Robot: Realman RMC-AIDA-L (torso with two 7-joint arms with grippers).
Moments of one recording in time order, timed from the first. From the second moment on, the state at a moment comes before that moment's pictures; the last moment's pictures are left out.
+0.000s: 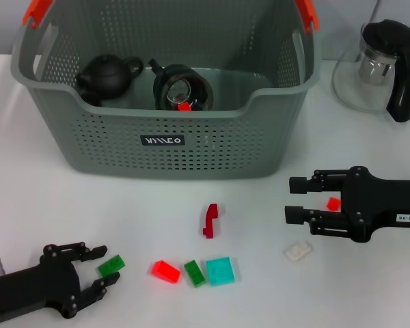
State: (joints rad) left arm -0.30 -2.17 0.17 0.59 2.43 1.54 -0.67; right arm 0.52 2.08 -0.72 -0.67 -2.01 -1.74 1.38
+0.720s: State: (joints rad) left arm -0.31 -2.17 0.16 0.62 2.43 1.58 -0.70; right arm 0.52 2.08 -0.72 -0.67 -2.01 -1.74 1.38
